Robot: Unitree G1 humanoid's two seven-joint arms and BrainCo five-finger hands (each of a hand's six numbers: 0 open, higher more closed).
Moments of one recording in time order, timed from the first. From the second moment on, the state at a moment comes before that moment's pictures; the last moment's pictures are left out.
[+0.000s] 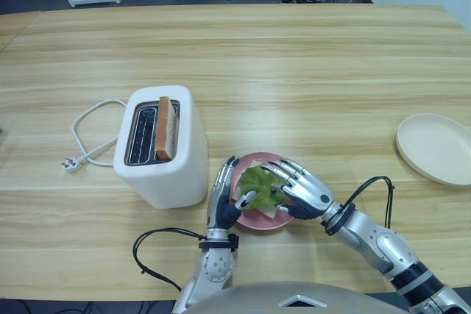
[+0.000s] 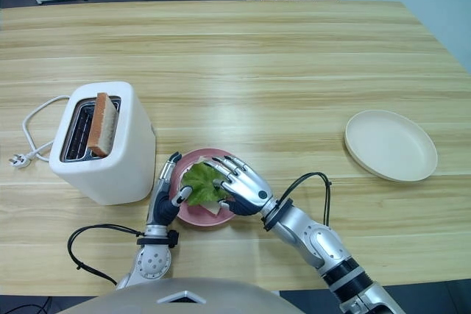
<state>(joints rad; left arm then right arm) 0.42 0.04 -0.34 -0.06 0.59 -0.28 0.42 0.04 -0.55 0.51 -0.08 -1.04 -0.38 -0.25</state>
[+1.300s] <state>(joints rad) 0.38 0.17 0.18 -0.55 1.16 0.10 0.06 0.16 -0.48 0.05 -0.11 -0.57 -0.31 -0.14</state>
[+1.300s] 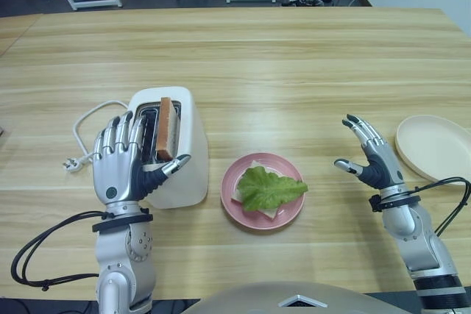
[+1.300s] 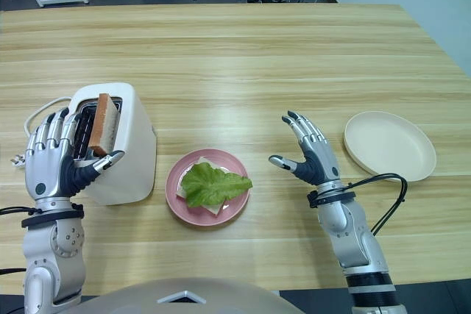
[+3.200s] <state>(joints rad) 0.21 -0.02 -0.36 -0.81 0.18 0.08 0.05 0.15 -0.44 0.03 -0.07 -0.57 -0.31 -0.16</state>
